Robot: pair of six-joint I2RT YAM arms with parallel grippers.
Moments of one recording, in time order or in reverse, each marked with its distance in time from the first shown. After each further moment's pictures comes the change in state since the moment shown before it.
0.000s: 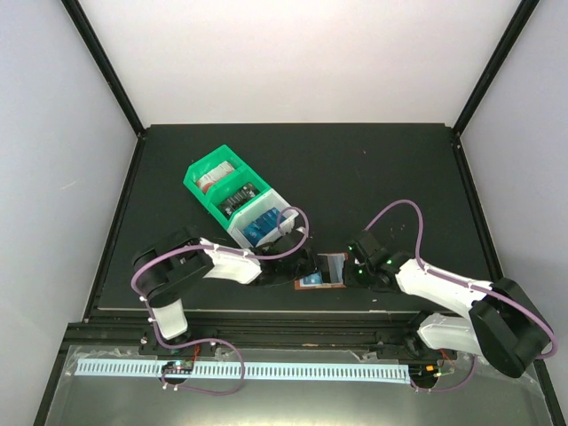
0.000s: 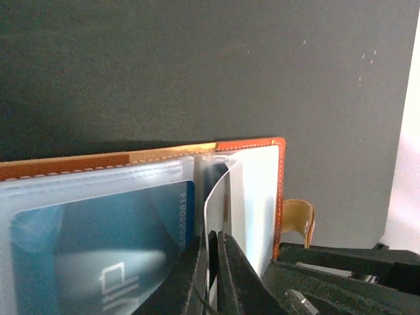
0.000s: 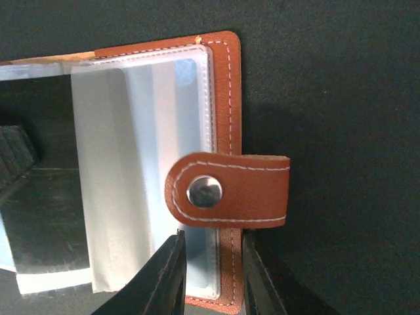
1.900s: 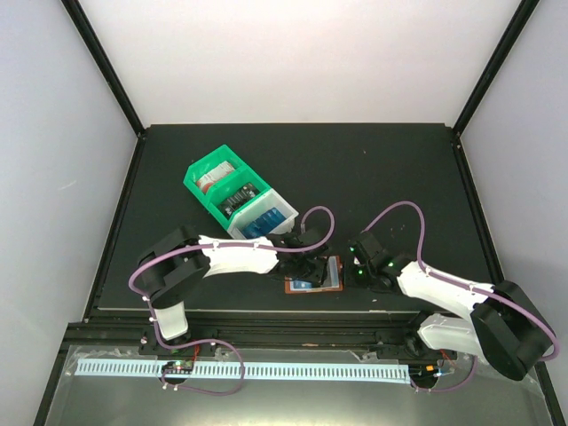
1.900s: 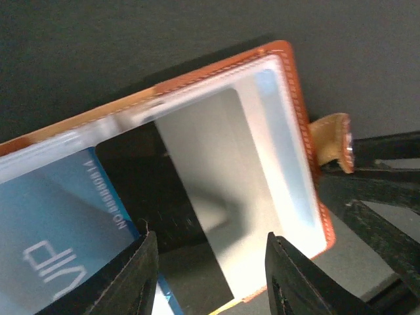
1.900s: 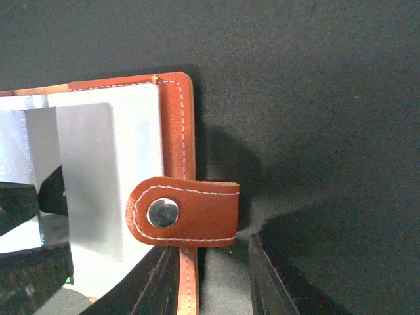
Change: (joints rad) left arm -0.070 0.024 0.319 -0.682 -0.025 0.412; right arm 0.000 -0.020 -0.026 0.055 -0.035 0.004
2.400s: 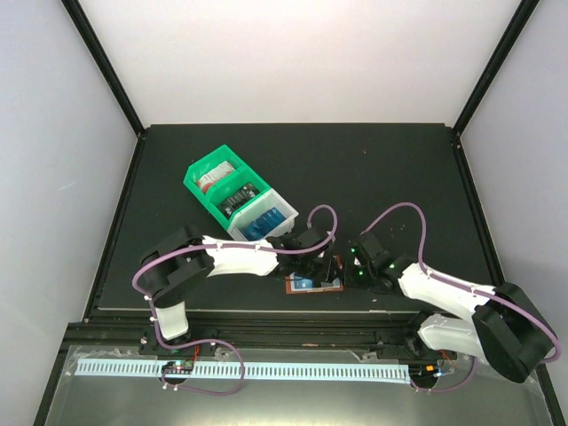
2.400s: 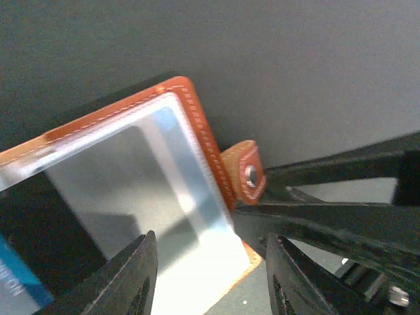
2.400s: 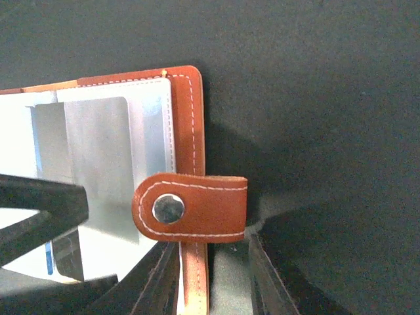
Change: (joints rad) left arm 0.000 0.018 -0.035 0.240 0.105 0.013; right arm 0.000 -0.009 -0.013 0.024 -0.011 0.000
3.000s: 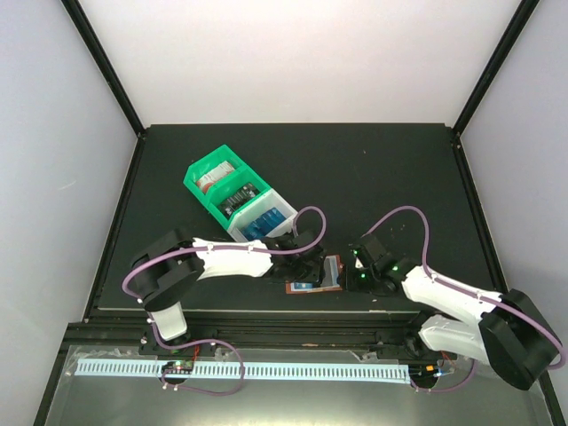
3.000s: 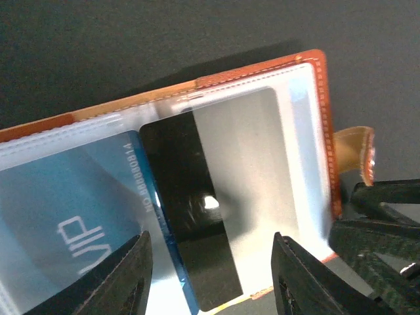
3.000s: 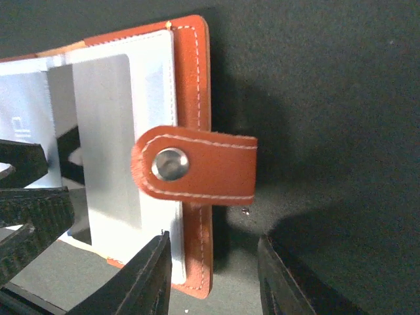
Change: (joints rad) left arm 0.000 -0.064 -0.044 -0.161 -0.120 -0.121; right arm 0.000 -0.065 -0.014 -0.051 -0.063 0.002
